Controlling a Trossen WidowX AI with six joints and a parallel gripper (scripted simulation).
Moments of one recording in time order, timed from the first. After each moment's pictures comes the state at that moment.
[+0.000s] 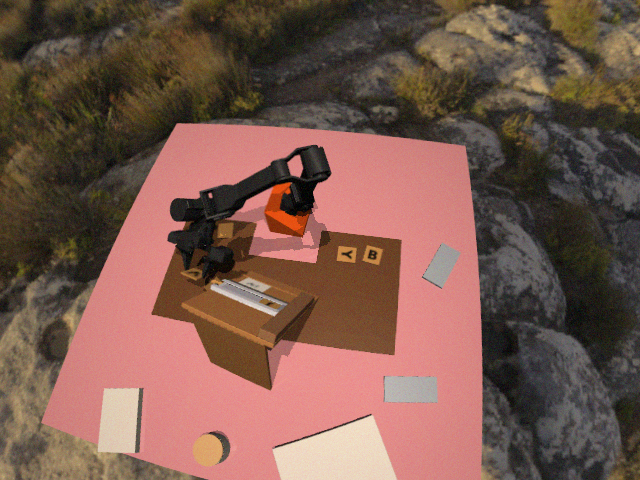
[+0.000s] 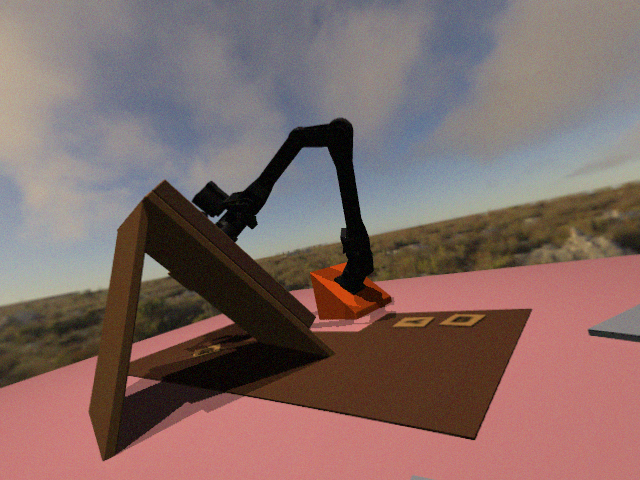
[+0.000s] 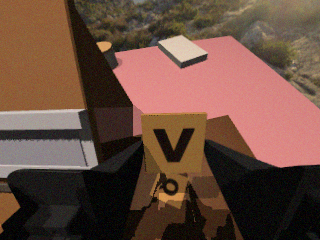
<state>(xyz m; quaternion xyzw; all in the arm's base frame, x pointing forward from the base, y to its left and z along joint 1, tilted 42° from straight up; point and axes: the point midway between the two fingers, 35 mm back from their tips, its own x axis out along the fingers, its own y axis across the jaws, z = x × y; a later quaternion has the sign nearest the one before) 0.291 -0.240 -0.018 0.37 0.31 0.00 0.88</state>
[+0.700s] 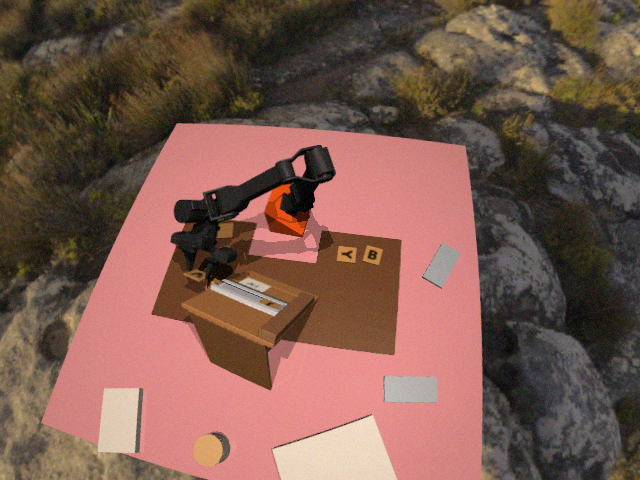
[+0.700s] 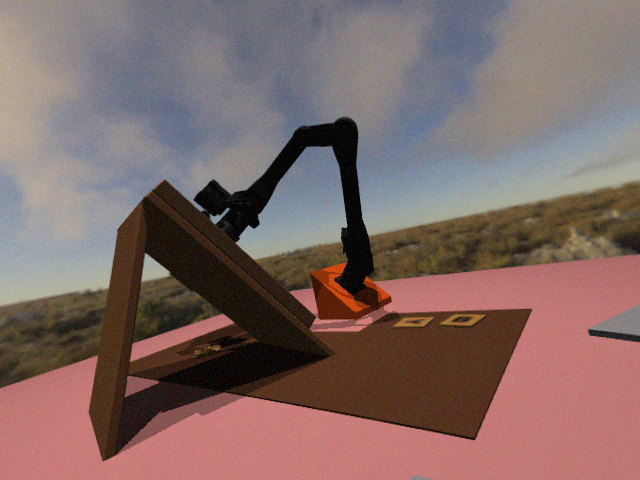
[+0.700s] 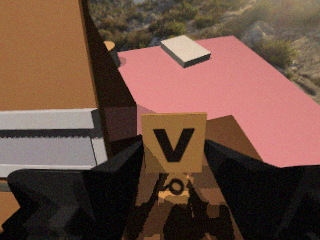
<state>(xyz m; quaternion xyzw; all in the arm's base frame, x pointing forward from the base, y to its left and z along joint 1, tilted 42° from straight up) 0.293 -0.232 -0.012 0.37 0.31 0.00 0.88</state>
